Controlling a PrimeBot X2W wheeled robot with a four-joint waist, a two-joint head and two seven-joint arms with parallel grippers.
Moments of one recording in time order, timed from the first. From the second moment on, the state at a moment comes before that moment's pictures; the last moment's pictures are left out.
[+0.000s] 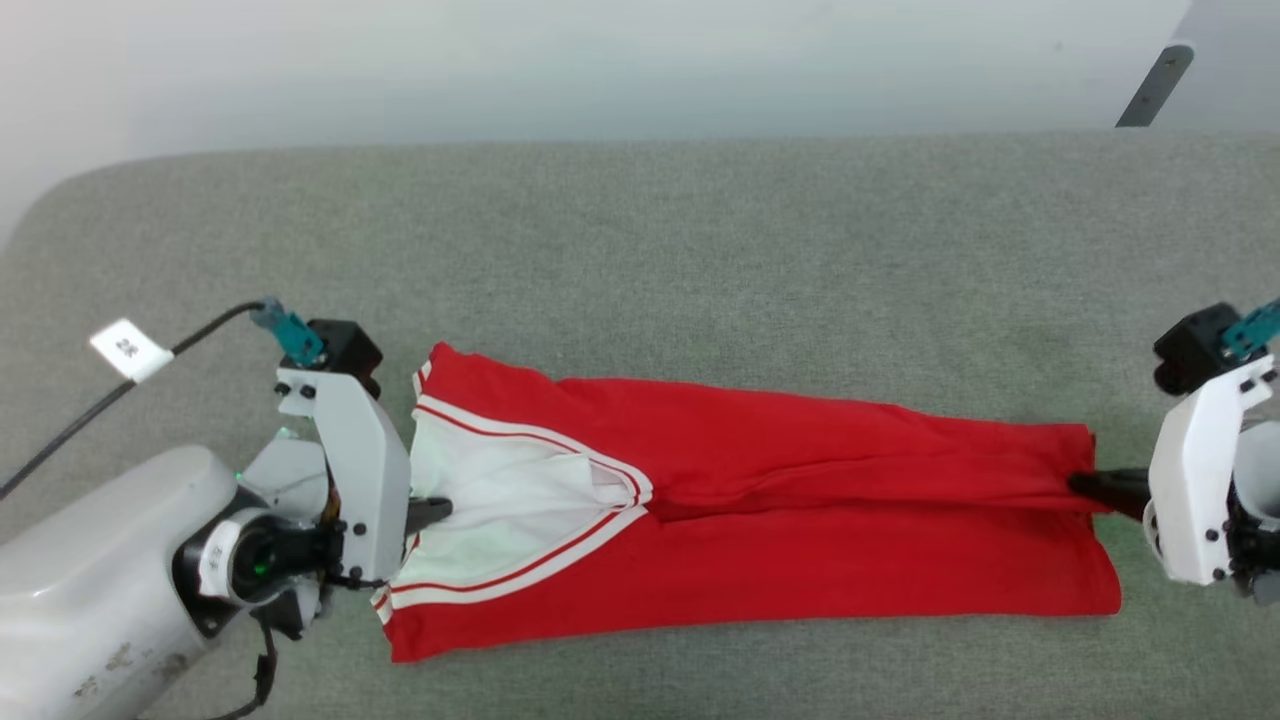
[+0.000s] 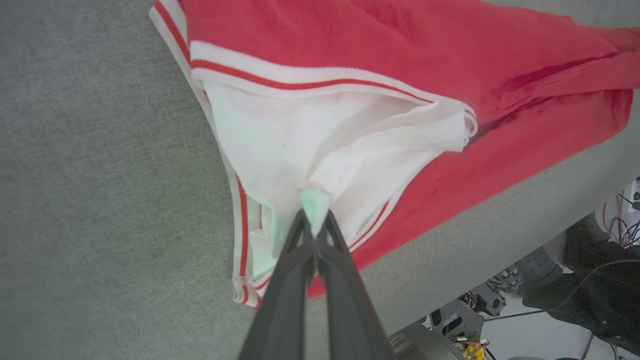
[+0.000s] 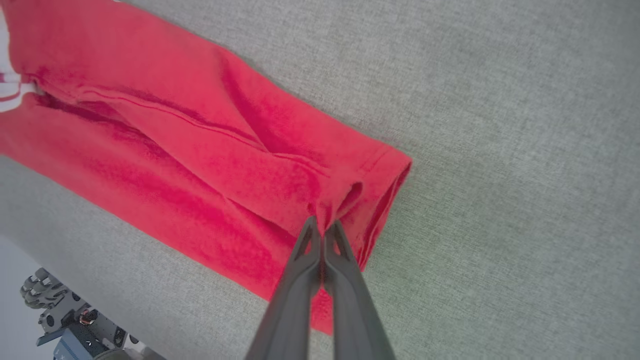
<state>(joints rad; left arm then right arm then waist) -0.91 0.86 -1.17 0.14 -1.50 0.19 0.60 -0.67 -0.81 0.78 0.28 1.12 0.13 0.66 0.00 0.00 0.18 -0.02</state>
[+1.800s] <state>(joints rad) -0.07 0.61 -0.37 0.18 -0.95 0.02 -0.26 -0.30 -0.65 0.29 0.40 0.94 0.13 0.70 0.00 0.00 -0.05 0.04</state>
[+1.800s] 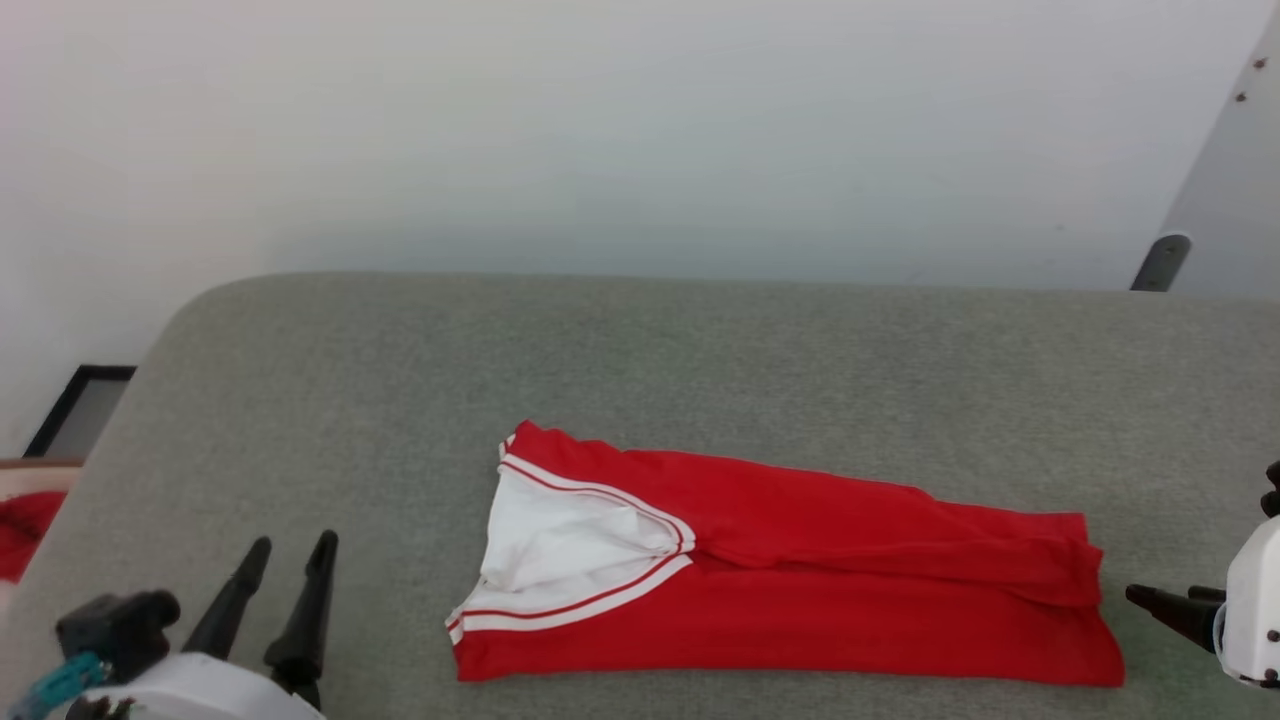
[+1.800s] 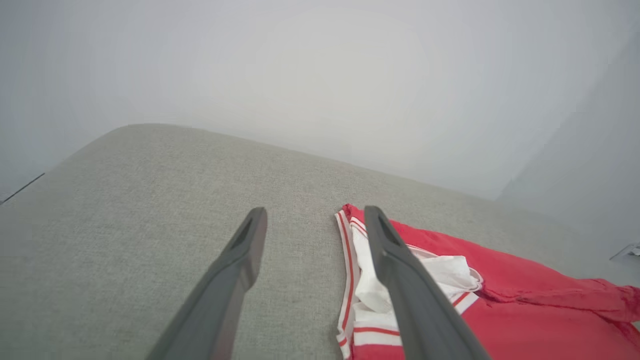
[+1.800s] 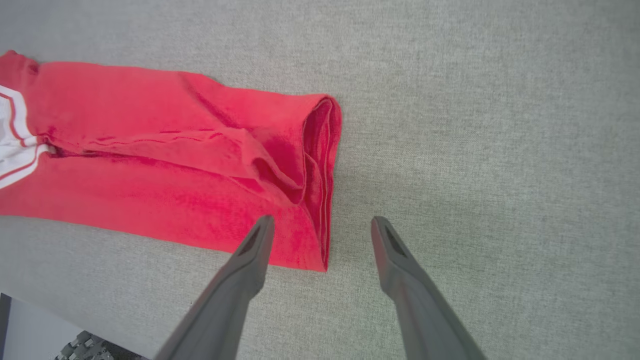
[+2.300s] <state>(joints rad) -0.01 0.45 -0.18 0.21 -0.78 -0.07 -0.26 -0.36 -0.56 0.17 0.51 0.79 0.13 0.83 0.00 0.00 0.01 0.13</state>
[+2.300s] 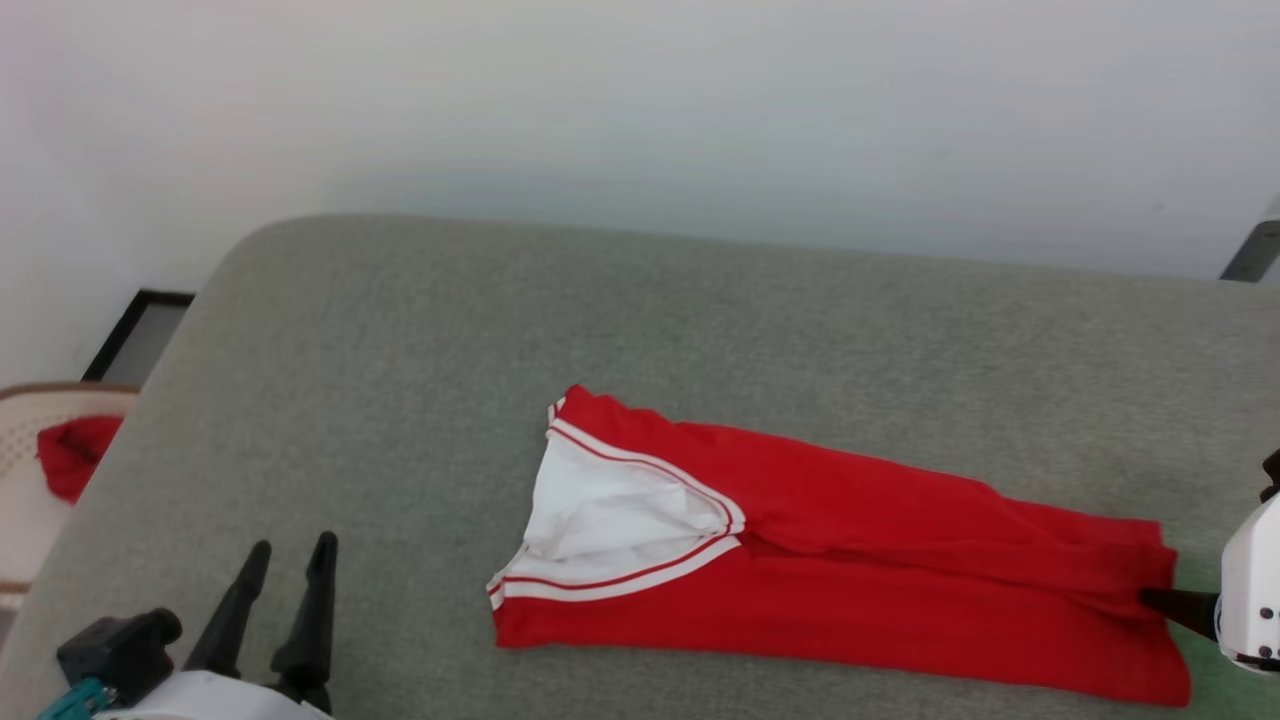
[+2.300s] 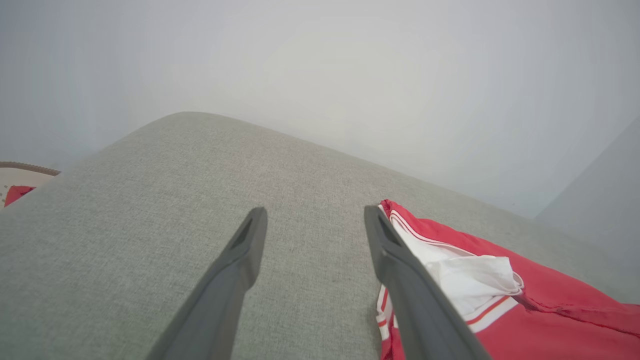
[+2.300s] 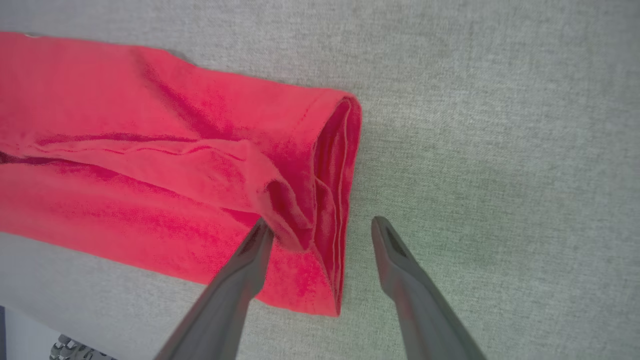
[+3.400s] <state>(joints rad) -0.06 0.35 -0.12 0.25 -0.74 -0.13 -0.26 -0.46 -0.53 0.16 0.60 0.79 0.13 0.92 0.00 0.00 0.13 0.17</state>
